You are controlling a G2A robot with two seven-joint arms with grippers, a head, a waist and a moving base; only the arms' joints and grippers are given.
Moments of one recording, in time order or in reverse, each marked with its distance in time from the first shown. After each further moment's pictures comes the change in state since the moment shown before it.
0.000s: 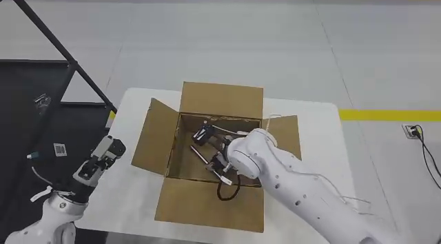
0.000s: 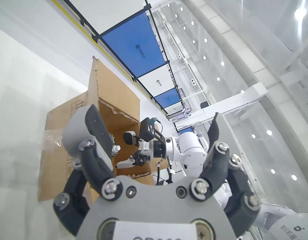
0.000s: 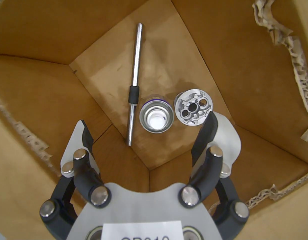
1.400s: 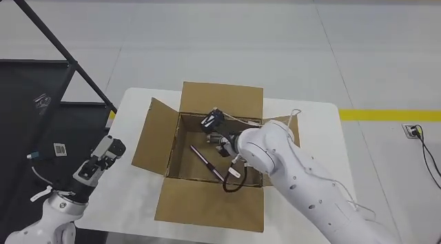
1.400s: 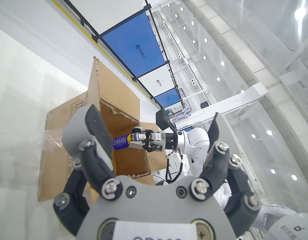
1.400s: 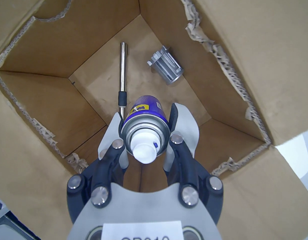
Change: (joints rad) left arm 0.000 0.000 0.000 0.000 0.000 0.000 0.000; right arm -0.113 0.030 0.242 -0.265 -0.147 -0.022 0.125
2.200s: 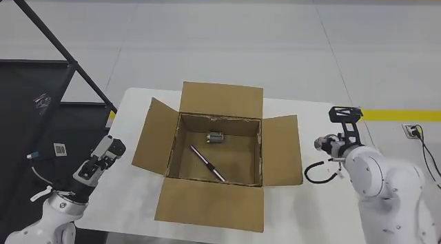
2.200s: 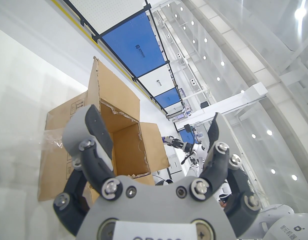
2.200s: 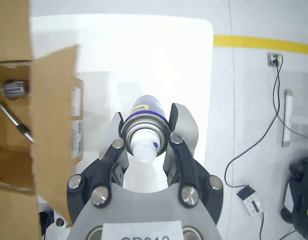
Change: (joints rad) left arm 0.000 0.000 0.000 0.000 0.000 0.000 0.000; right arm -0.498 0.113 0.743 -0.338 -0.295 0.228 0.036
